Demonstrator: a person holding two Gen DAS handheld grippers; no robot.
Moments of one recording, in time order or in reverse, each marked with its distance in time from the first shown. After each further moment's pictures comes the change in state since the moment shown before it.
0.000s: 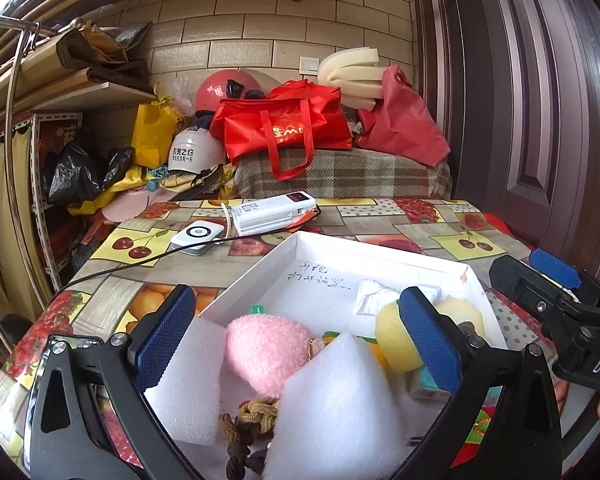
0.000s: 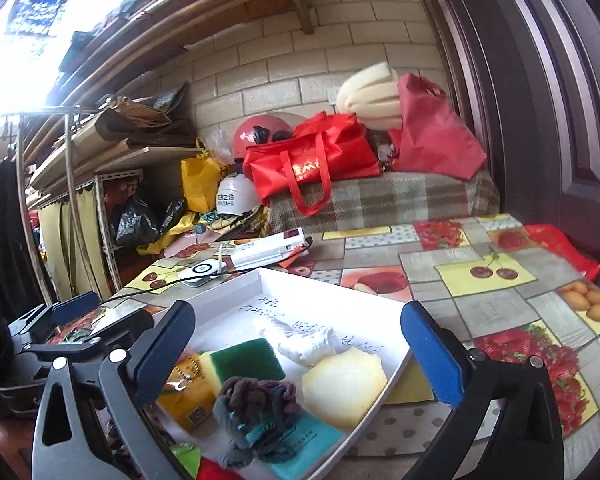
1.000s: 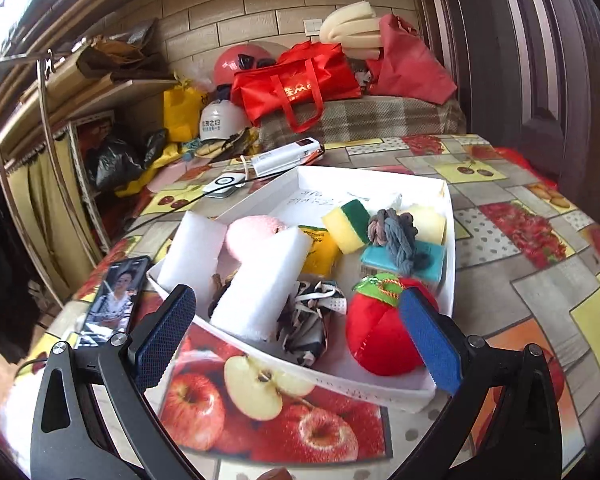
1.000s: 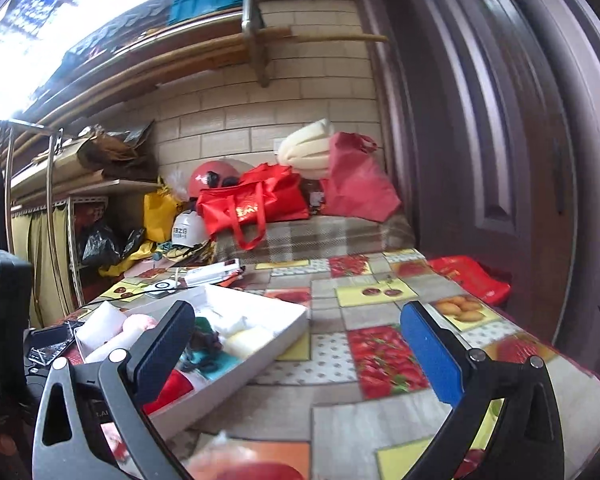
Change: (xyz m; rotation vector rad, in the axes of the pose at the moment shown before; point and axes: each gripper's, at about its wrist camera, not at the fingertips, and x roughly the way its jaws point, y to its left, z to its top) left arm -0.076 -0.080 -0.039 0.094 0.164 0.184; right arm -0.145 -0.035 -0.015 -0.010 -0.130 -0.216
